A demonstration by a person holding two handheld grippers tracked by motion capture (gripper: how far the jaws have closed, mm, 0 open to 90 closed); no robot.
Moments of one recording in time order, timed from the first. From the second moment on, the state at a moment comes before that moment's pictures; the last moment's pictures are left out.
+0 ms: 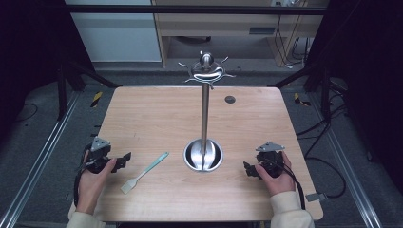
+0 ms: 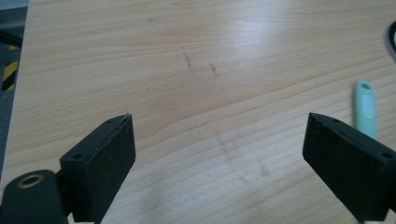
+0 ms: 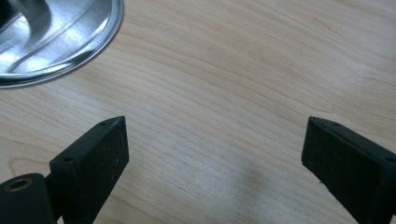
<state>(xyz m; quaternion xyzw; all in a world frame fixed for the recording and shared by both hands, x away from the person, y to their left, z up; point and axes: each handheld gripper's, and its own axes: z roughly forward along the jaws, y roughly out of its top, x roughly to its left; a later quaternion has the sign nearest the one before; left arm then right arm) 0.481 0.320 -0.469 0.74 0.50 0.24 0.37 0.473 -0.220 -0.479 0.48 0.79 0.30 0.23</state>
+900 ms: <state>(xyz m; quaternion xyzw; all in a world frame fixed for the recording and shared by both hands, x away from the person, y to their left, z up) 0.473 0.210 -0.472 0.86 0.34 0.14 0.36 0.473 -0.221 -0.479 0.48 0.79 0.30 0.23</state>
